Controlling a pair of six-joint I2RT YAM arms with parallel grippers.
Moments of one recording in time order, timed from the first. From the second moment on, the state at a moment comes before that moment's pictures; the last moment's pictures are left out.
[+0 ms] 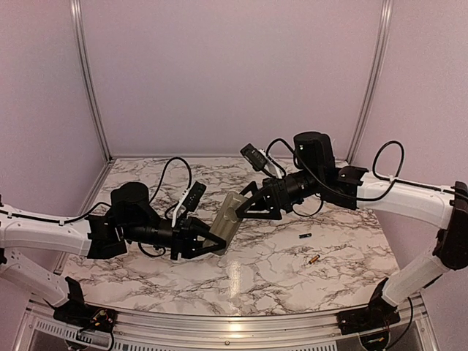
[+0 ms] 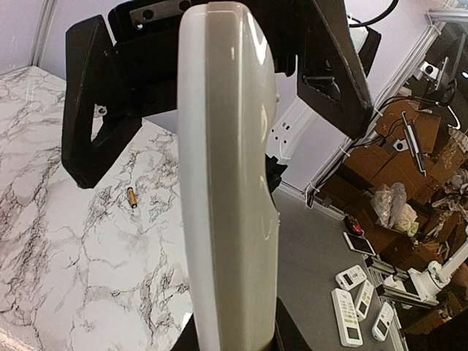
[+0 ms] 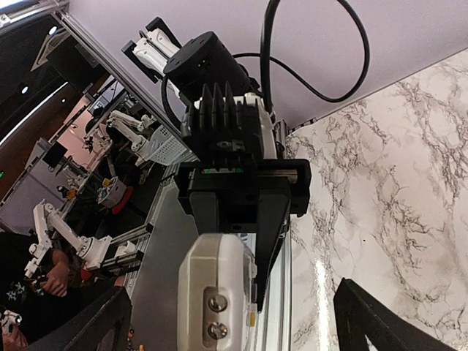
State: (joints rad) left arm -1.03 1.28 0.66 0.48 0.60 -0.45; right arm 0.80 1.45 1.13 -0.05 -1.07 0.34
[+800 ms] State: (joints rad) left arm -1.03 1.43 0.61 0.98 0.55 -0.71; right arm 0.80 1.44 1.01 0.41 -0.91 0.60
